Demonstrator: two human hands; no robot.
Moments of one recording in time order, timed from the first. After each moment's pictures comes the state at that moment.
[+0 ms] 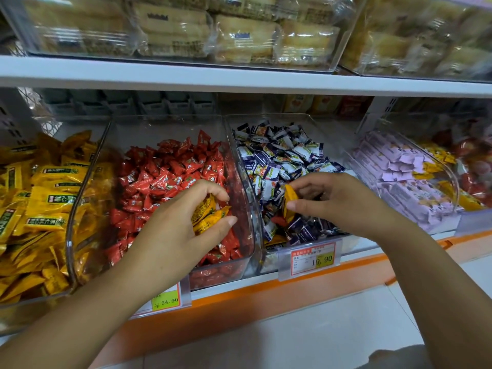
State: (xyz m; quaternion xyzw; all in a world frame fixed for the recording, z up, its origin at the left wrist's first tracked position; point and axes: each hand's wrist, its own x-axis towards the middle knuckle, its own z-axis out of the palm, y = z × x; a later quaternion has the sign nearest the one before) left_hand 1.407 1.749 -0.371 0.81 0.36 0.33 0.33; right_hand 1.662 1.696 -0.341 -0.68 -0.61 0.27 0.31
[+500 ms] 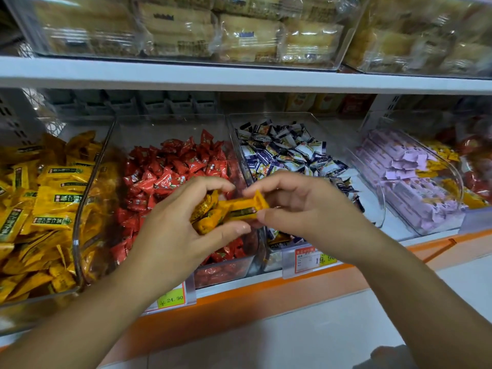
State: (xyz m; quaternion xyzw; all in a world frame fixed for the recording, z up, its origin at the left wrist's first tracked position) left_hand 1.402 1.749 -0.372 0.82 0.33 0.37 0.29; right_hand 1.600 1.685 -0.329 -0.52 -0.60 0.43 0.43
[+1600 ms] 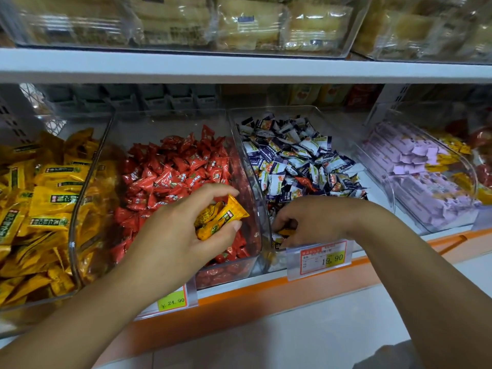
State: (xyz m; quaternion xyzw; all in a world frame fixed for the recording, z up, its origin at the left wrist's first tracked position) left_hand 1.398 1.749 -0.374 0.84 0.36 0.28 0.30; right_hand 1.635 1.727 -0.355 -0.66 -0.68 0.28 -0.10
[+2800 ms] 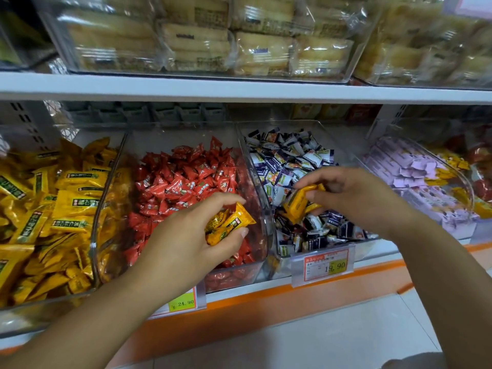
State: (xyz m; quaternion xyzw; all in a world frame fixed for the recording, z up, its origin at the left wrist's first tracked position) left_hand 1.395 1.747 -0.370 0.84 0.36 0.28 0.29; right_hand 1.656 1.700 -0.323 -0.66 -0.60 0.29 0.34
